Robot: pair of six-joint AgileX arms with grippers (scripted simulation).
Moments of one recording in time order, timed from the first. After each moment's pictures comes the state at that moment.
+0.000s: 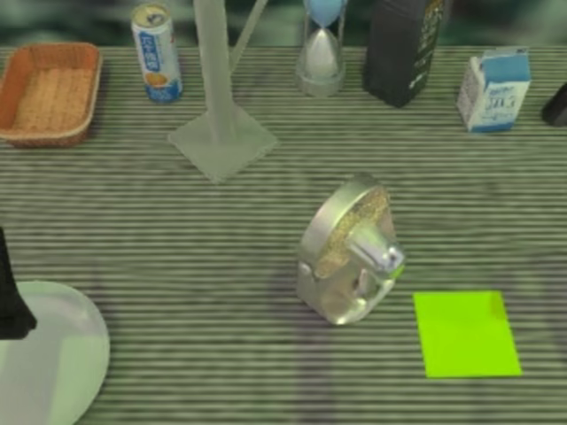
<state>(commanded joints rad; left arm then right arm) 0.00 0.00 0.00 0.00 0.00 0.00 0.12 0.46 0.36 -0.36 0.03 0.21</state>
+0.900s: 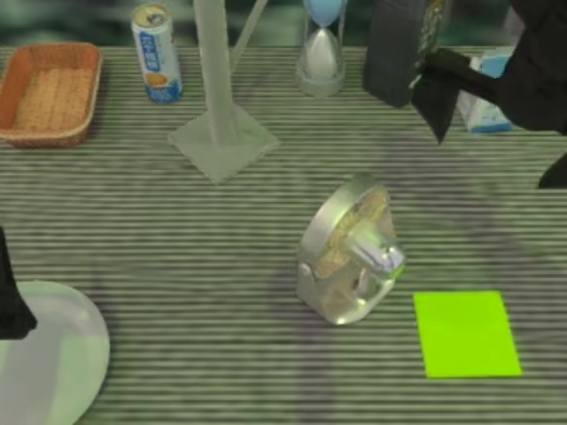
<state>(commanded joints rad) 0.00 0.00 0.00 0.00 0.00 0.00 0.45 1.74 1.63 -1.25 0.07 0.94</state>
